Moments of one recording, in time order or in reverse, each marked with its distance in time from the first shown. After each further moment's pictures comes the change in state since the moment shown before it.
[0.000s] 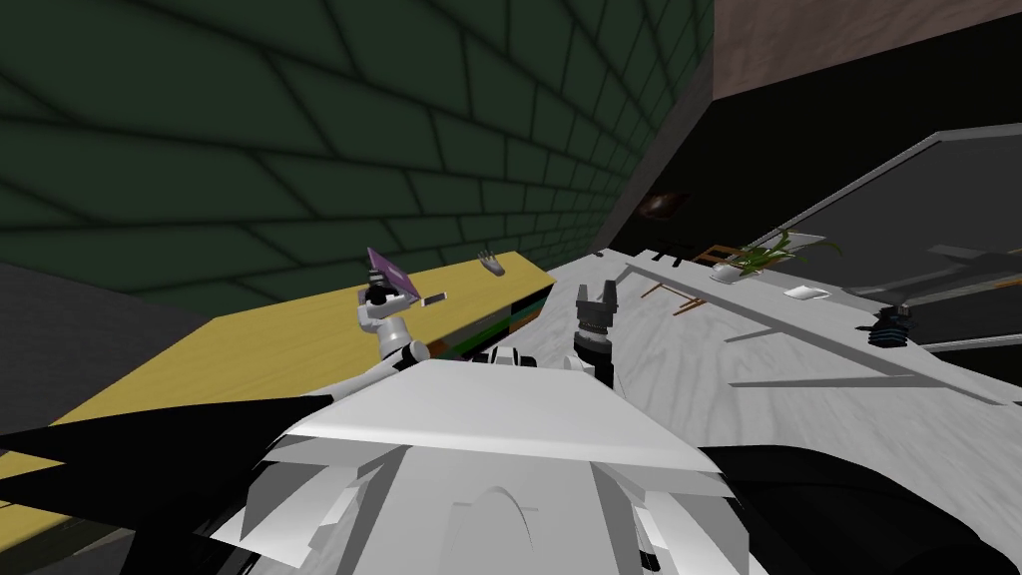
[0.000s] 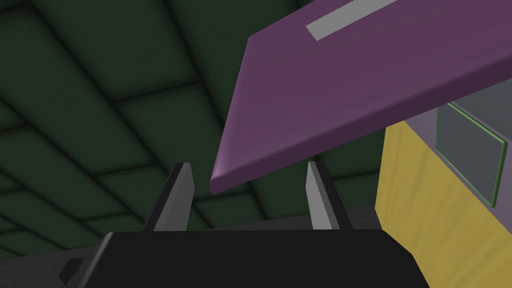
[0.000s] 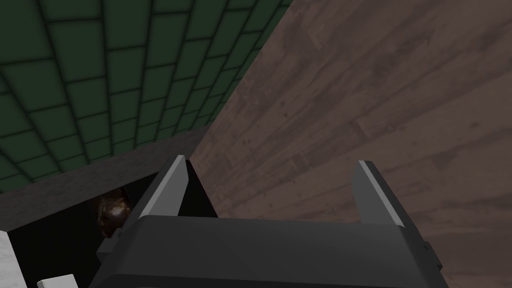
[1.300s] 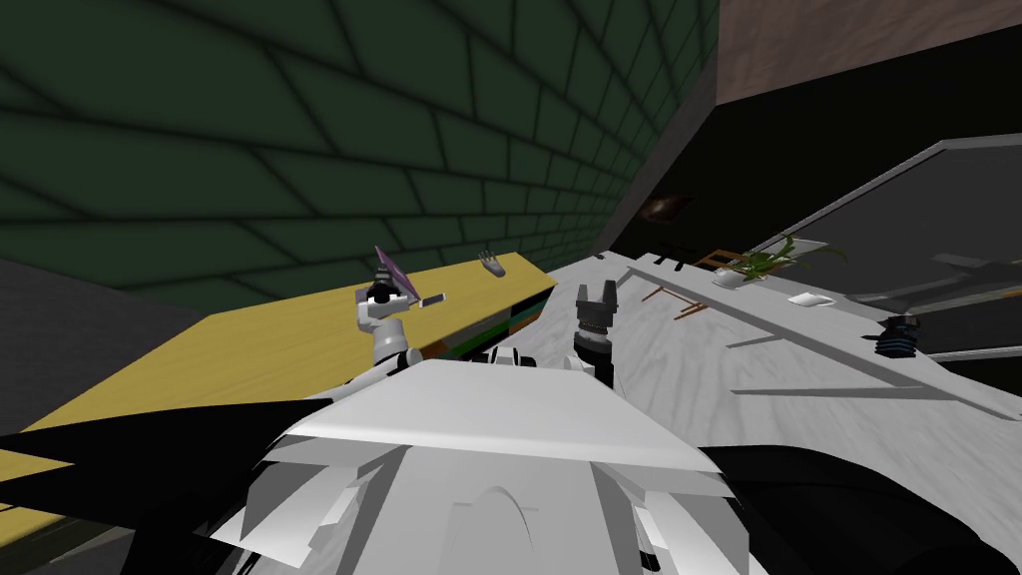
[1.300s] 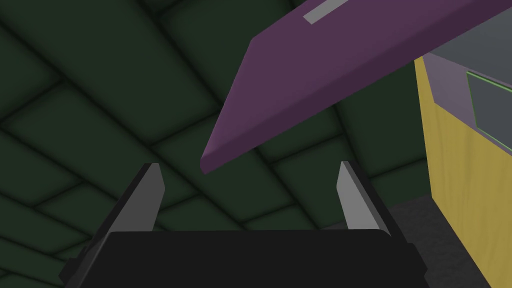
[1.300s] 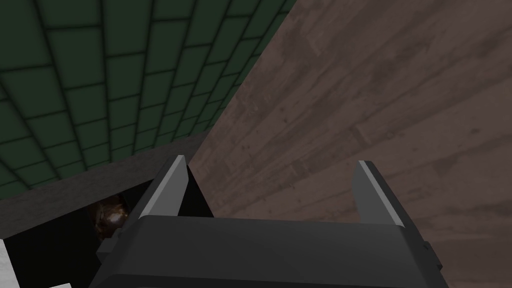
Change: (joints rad) left arm 0.073 0.042 -0.130 -0.049 -0.052 0.059 -0.094; right arm 0.000 0.000 0.000 0.000 0.000 0.000 0.000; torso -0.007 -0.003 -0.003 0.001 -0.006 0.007
